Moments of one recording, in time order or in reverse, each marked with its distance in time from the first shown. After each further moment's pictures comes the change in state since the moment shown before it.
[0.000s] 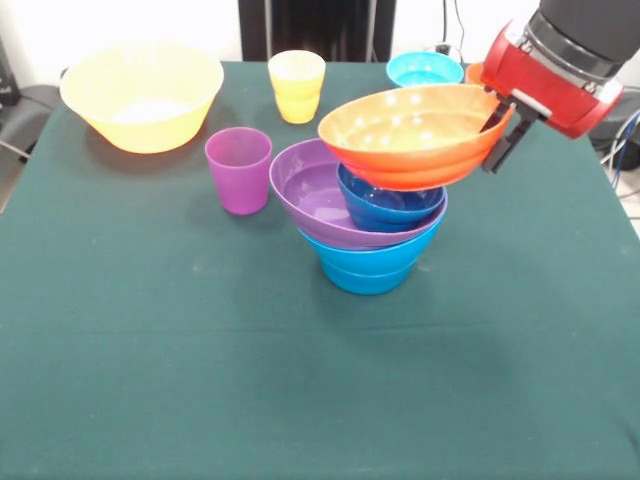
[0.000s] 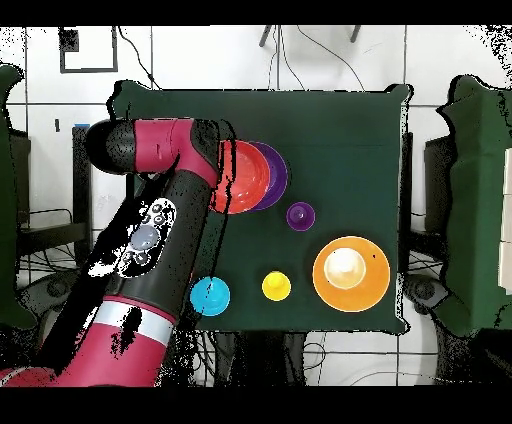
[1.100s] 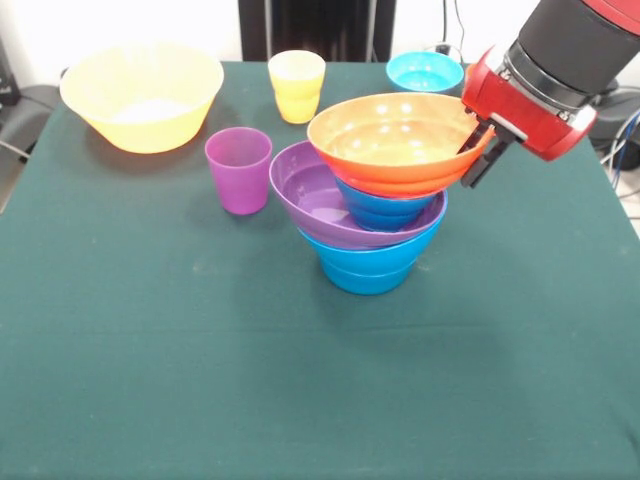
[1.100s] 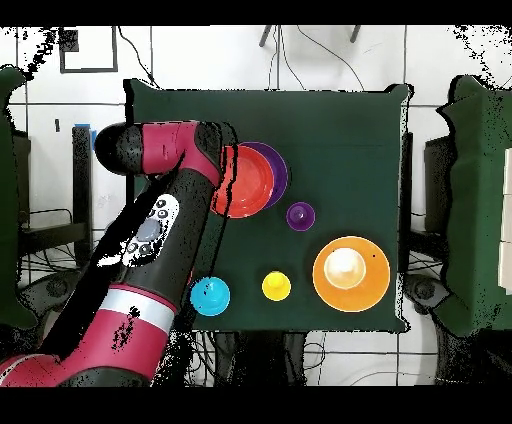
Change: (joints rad) arm -0.001 0.050 -0.018 -0.014 0.000 0.000 0.000
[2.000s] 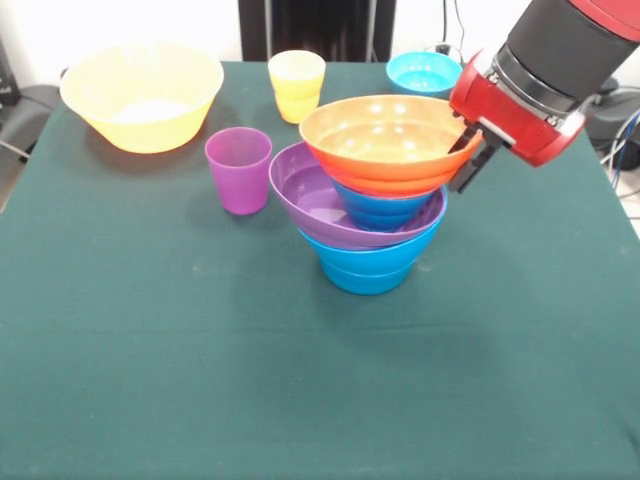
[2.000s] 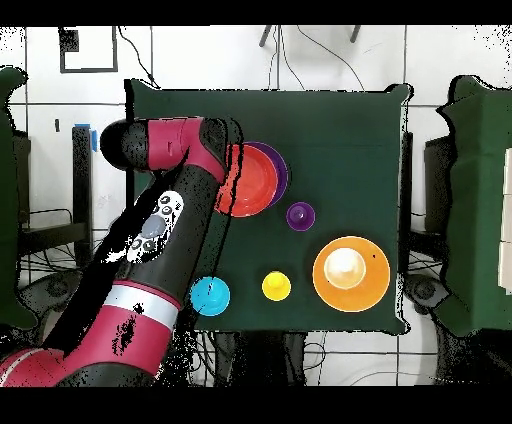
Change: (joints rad) arm -0.014 0.016 -0.021 -0.025 0.000 -0.003 0.000
